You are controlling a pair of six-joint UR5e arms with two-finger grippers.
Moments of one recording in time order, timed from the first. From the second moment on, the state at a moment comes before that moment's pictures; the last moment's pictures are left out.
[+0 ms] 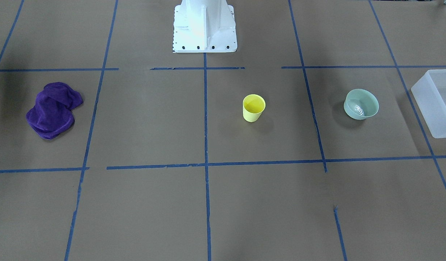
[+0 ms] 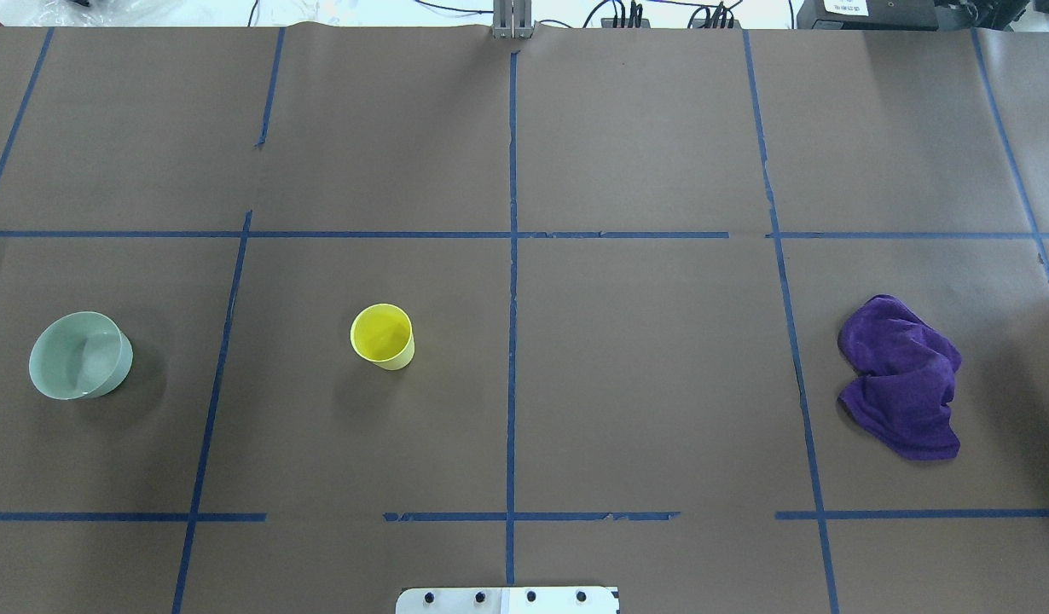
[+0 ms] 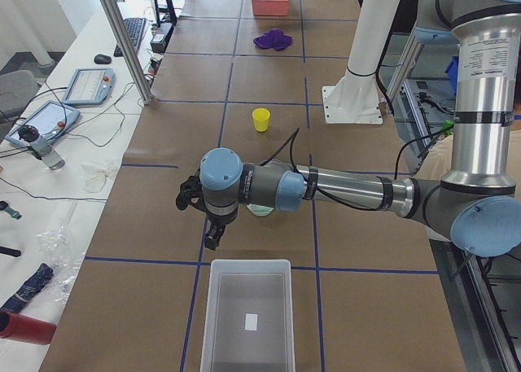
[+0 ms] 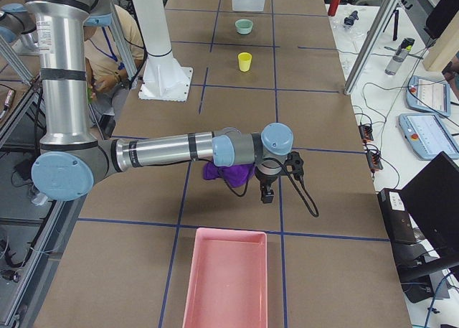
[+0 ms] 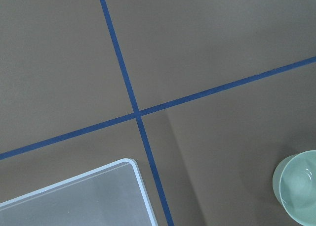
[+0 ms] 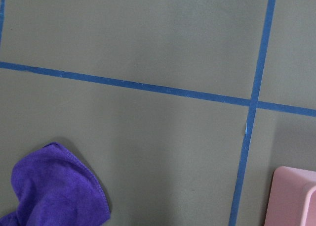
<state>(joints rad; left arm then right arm) -1.60 -1.53 -1.74 -1.61 -2.42 0.21 1.45 -1.56 1.71 -1.60 2.42 0.02</state>
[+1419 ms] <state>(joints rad) -1.59 -1.52 -1.78 -1.71 -2.42 0.22 1.43 -1.56 1.74 -1.57 2.48 0.02</state>
